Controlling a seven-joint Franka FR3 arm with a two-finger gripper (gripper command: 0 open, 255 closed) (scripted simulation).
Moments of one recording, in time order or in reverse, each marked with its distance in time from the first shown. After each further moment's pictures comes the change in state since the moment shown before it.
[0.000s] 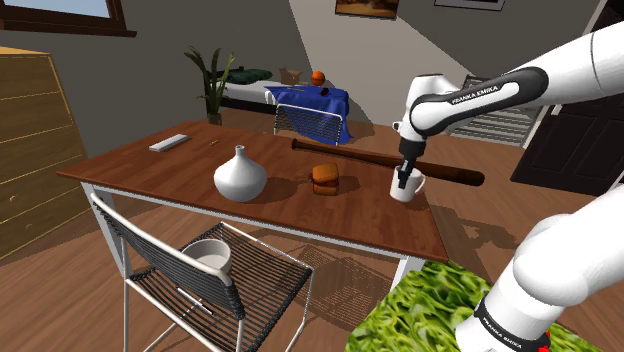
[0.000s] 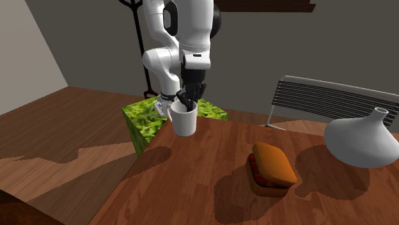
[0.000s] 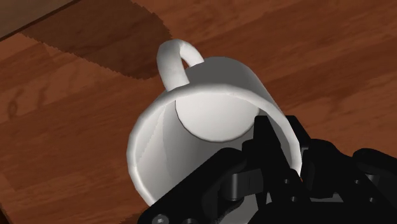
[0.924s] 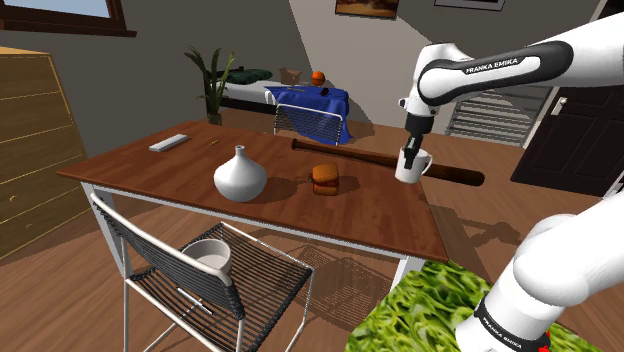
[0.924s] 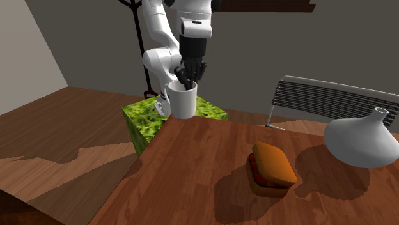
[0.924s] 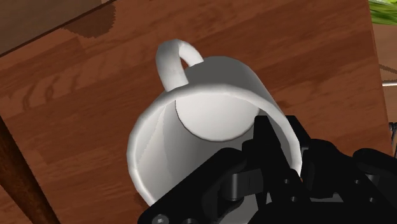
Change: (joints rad) arm 0.004 -0.057 0.016 0.144 0.012 -0.201 -0.013
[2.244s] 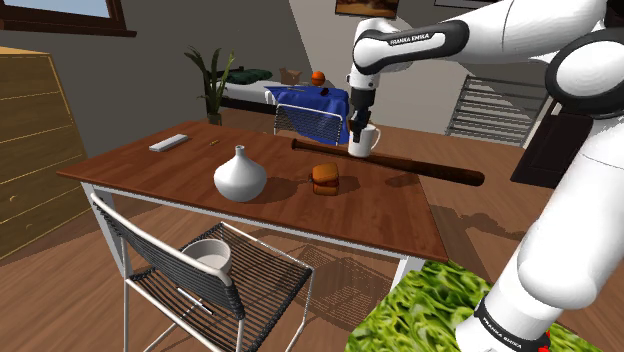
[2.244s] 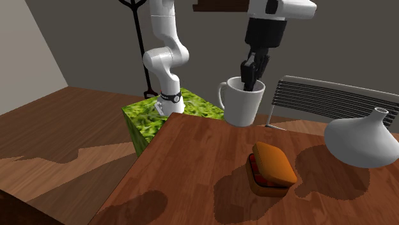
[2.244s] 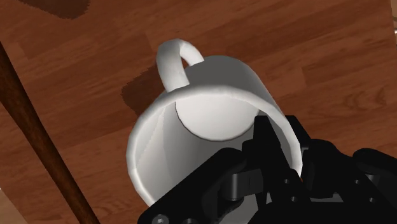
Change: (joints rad) arm 0.085 0.487 0.085 0.607 0.092 -0.133 0.111
